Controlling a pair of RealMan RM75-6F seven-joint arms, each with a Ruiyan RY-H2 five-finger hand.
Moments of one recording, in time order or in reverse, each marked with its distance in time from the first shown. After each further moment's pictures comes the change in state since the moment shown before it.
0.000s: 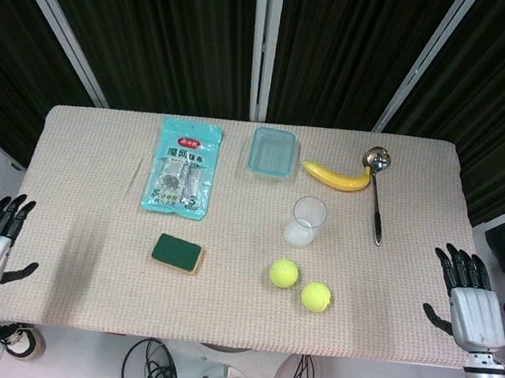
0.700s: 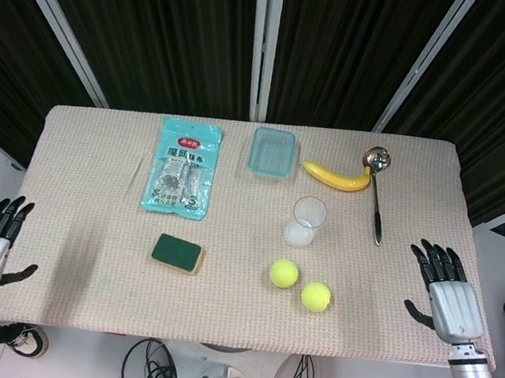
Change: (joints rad) left arm 0.008 0.000 0.007 0.002 -0.008 -0.004 -0.016; right arm 0.059 -0.022 -0.016 -0.001 -0.075 -0.059 0.011
